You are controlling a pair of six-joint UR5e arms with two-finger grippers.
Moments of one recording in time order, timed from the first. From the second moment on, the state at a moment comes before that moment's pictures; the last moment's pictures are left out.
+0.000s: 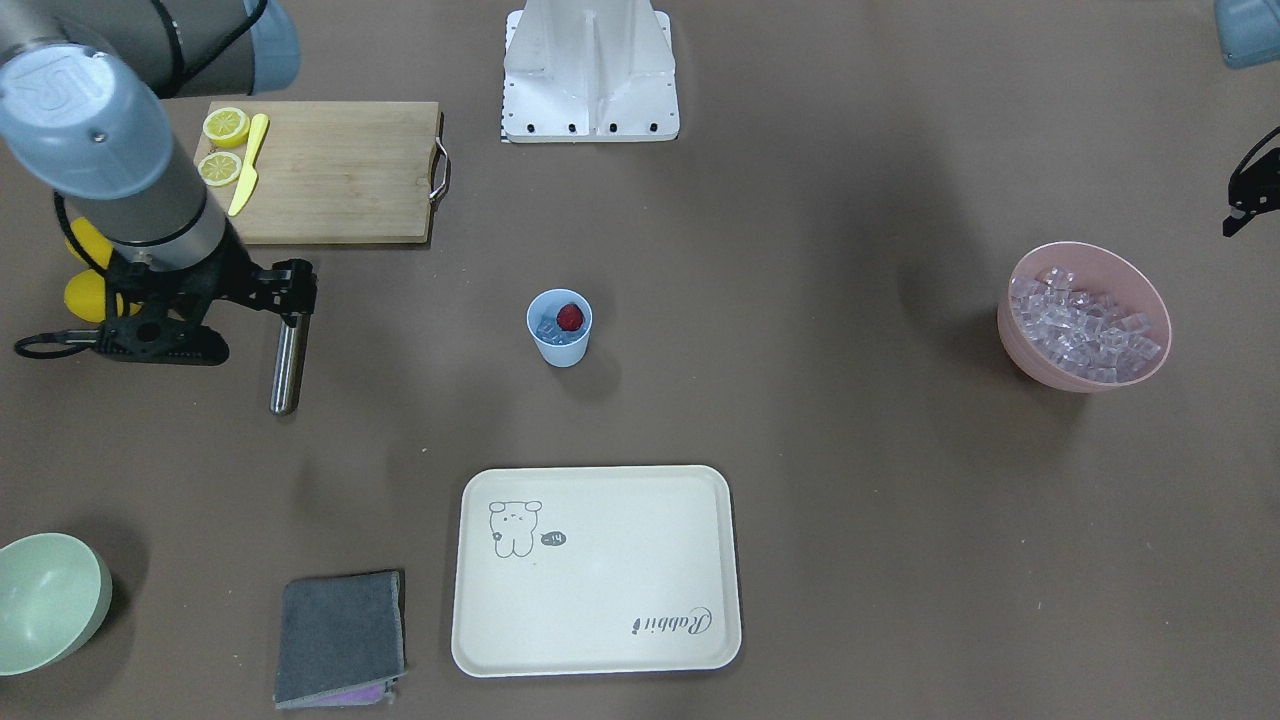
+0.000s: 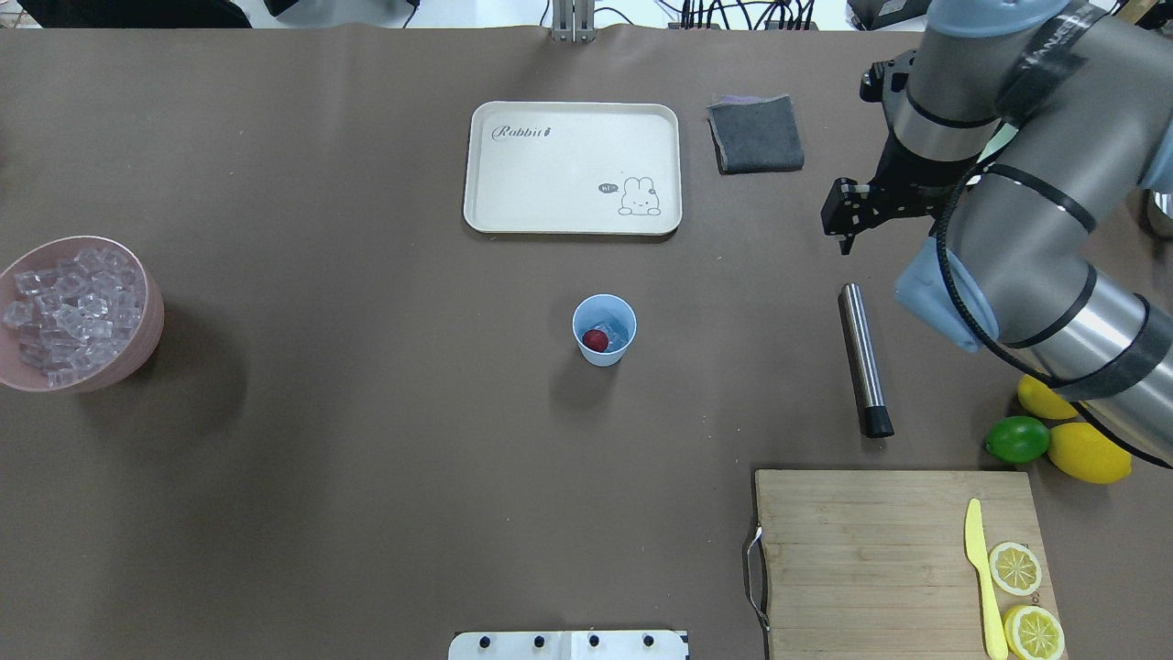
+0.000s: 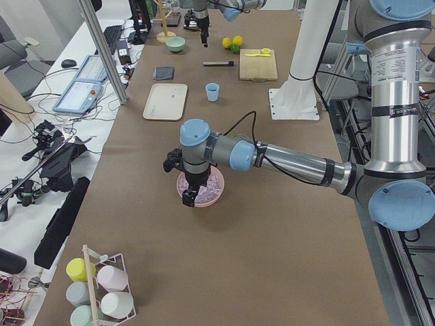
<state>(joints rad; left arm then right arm) -1.38 -1.48 -1.90 -1.58 -2.26 0.11 0.93 -1.09 1.85 -2.04 2.11 0.67</state>
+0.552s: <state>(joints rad) -1.41 -1.44 -1.89 -1.49 -2.32 0.10 0.97 -1.32 1.87 -1.81 2.16 0.60</state>
